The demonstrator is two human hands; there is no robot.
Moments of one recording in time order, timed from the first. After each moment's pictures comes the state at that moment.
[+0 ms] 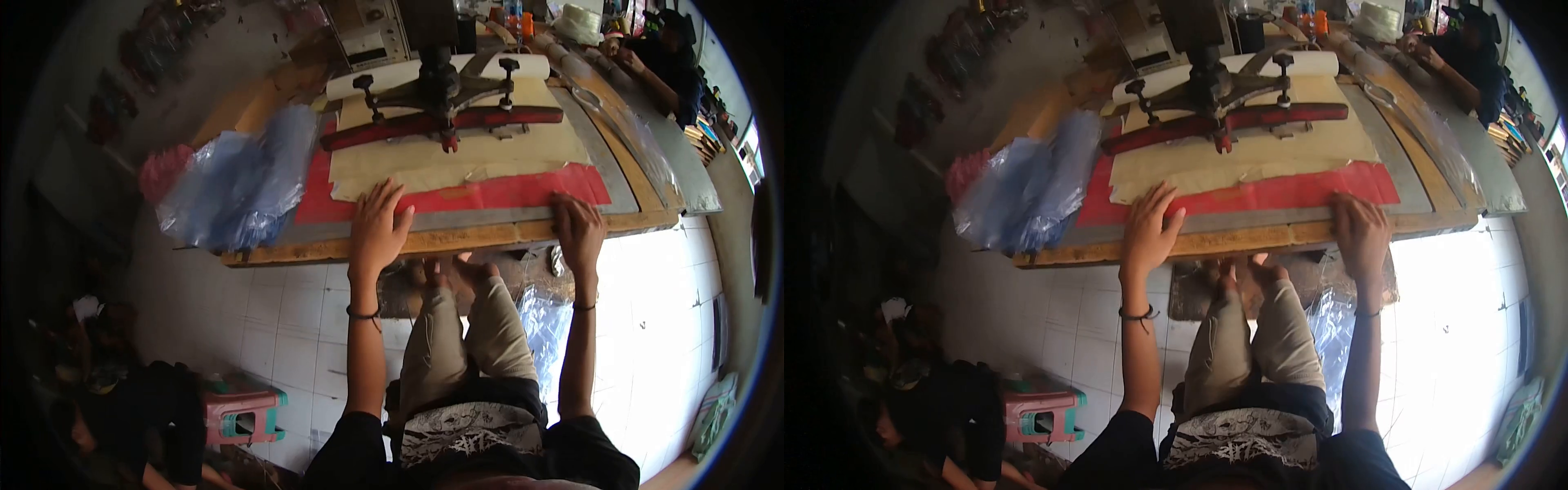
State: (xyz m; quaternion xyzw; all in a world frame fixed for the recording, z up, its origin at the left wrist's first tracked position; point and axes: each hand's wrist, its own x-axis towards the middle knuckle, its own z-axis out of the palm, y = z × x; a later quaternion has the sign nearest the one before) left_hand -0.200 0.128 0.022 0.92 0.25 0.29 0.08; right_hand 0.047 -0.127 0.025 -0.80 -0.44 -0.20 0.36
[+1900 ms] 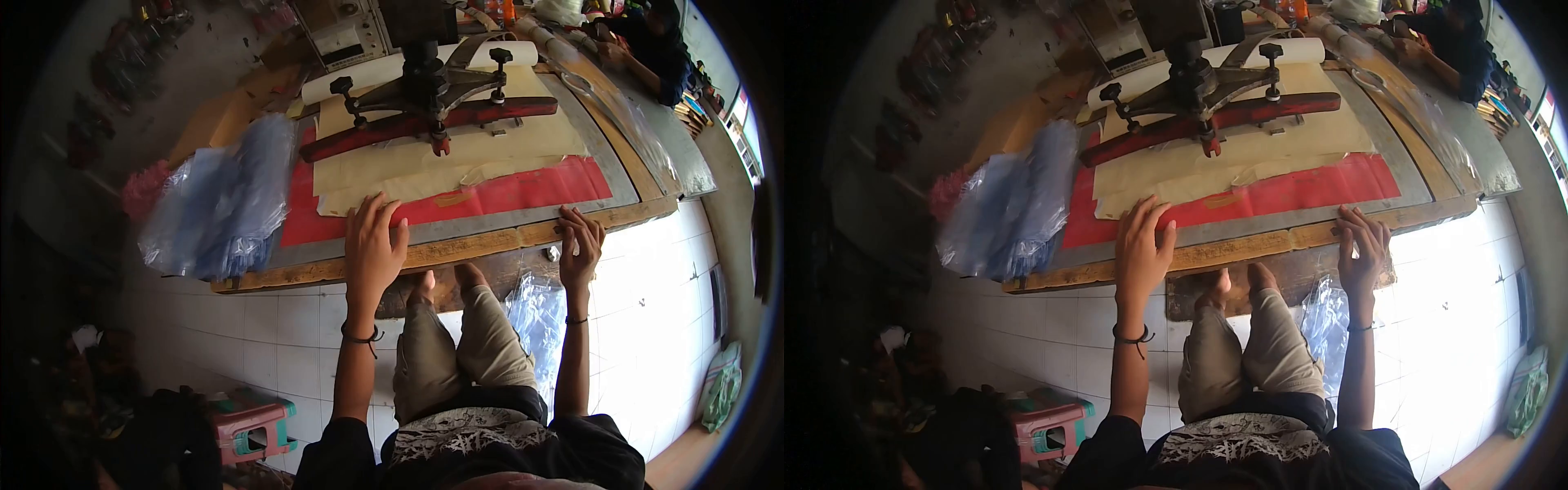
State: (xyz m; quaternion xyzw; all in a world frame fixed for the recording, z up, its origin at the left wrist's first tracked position) left_hand -0.197 0.122 0.027 0.91 0.23 0.34 0.08; right_hand 0.036 -0.134 -0.022 -0.76 -0.41 -0.30 0.41
